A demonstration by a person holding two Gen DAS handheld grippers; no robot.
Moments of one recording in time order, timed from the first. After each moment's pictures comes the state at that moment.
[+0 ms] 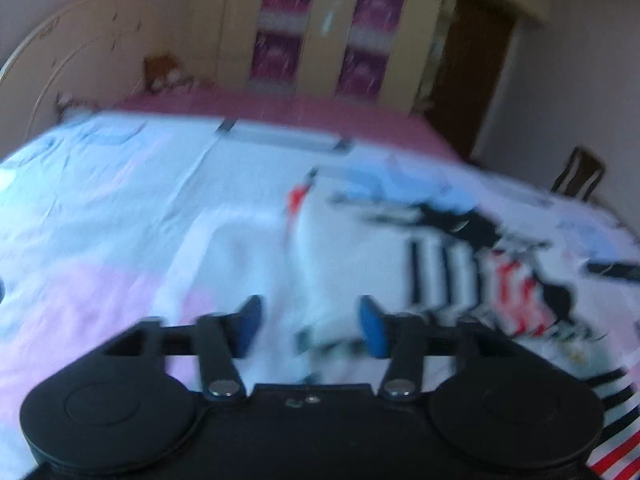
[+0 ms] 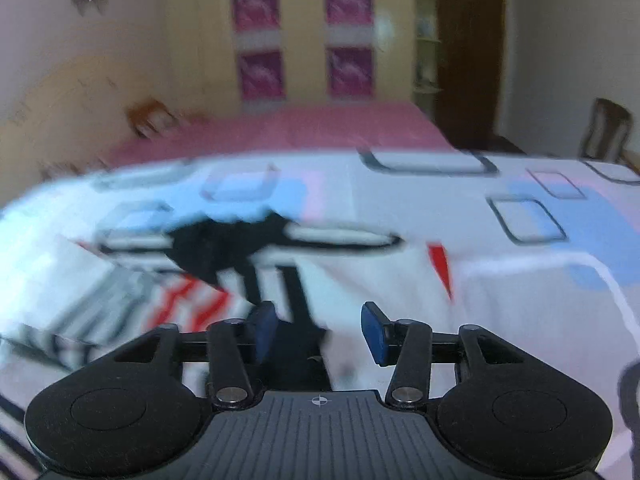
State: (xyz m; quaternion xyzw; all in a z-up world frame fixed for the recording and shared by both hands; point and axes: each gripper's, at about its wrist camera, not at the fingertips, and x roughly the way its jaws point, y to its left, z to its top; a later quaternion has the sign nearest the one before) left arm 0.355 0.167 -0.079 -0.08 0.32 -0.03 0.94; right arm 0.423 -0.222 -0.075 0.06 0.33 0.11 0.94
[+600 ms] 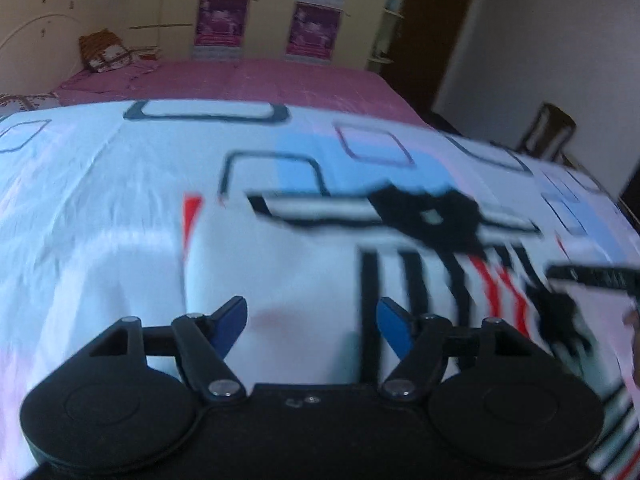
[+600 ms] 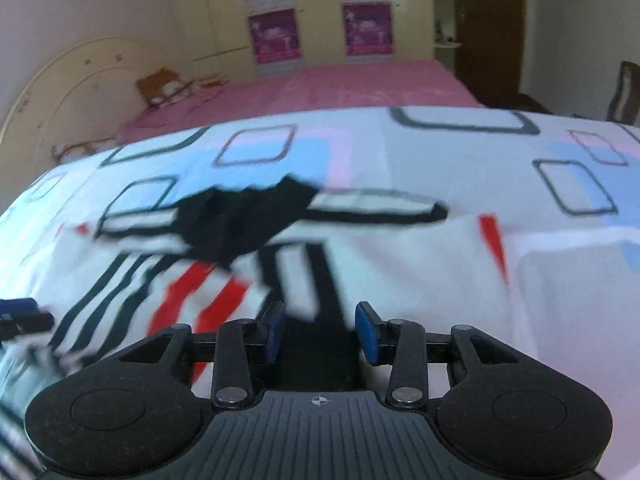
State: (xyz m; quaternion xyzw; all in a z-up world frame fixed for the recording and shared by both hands) left arm 0.481 0.128 -0.108 -0.07 0.39 -0.09 0.91; right arm 0.491 -0.214 -0.102 0.06 0.39 0.11 0.91
